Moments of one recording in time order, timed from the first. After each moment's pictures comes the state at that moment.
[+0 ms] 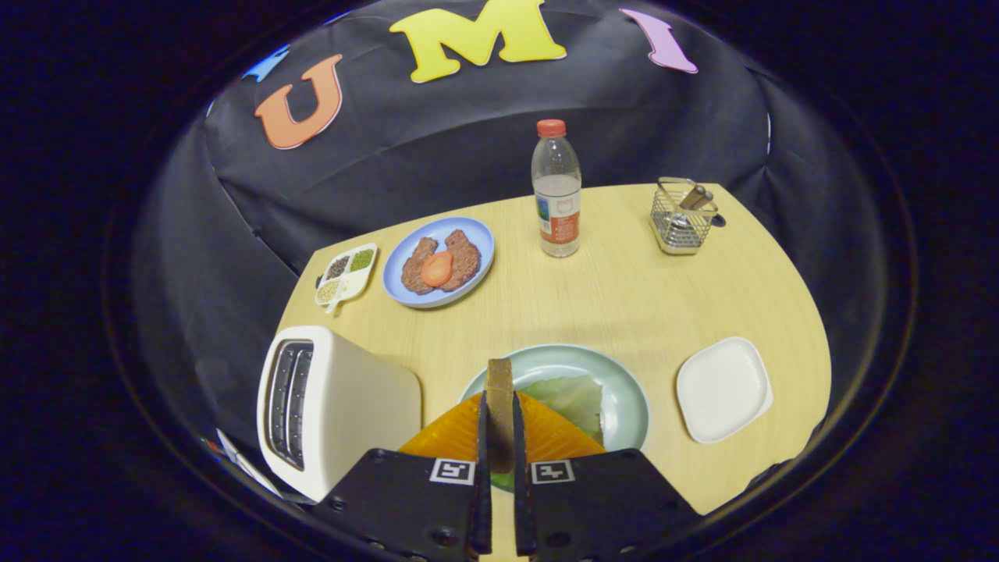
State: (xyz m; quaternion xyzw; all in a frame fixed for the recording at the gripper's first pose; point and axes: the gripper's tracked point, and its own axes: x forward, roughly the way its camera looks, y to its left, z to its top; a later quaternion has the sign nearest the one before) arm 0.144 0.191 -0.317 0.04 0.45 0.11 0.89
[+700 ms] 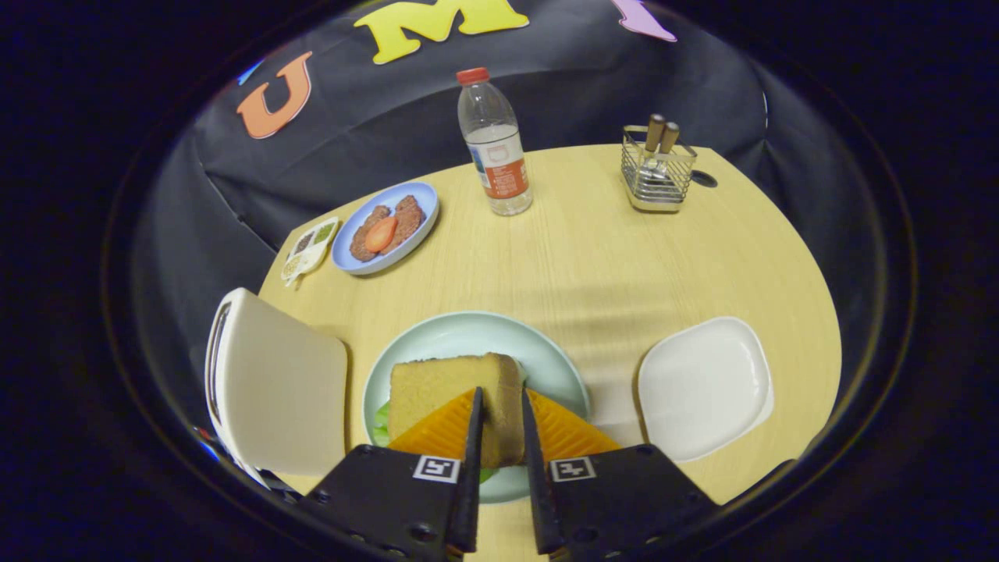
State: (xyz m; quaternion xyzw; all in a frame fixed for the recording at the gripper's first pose) arm 0.152 0.131 -0.384 0.04 0.49 0.12 0.86
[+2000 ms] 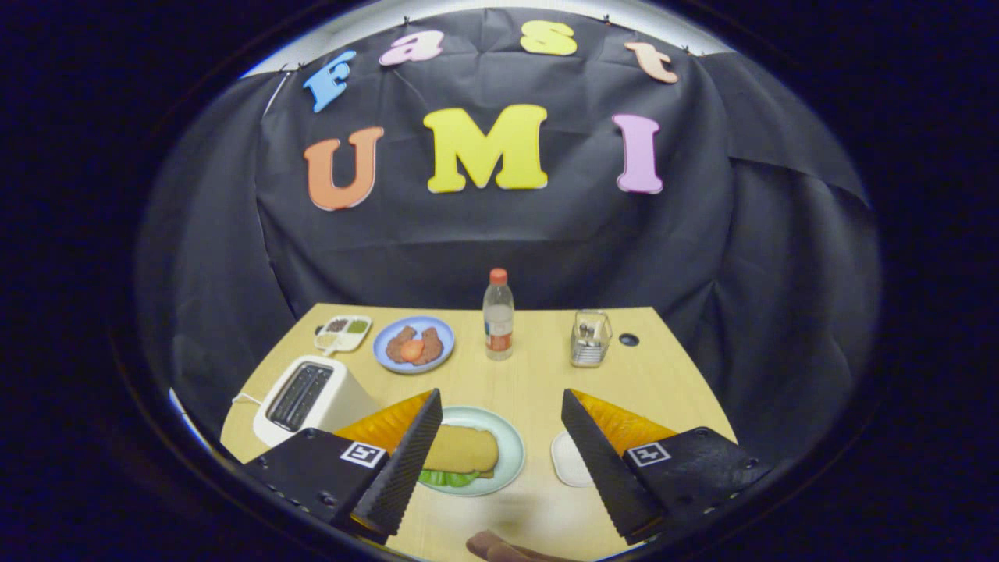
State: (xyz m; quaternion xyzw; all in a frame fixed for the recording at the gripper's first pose) arm 0.080 0.093 -0.141 -0.02 0.22 0.09 0.97
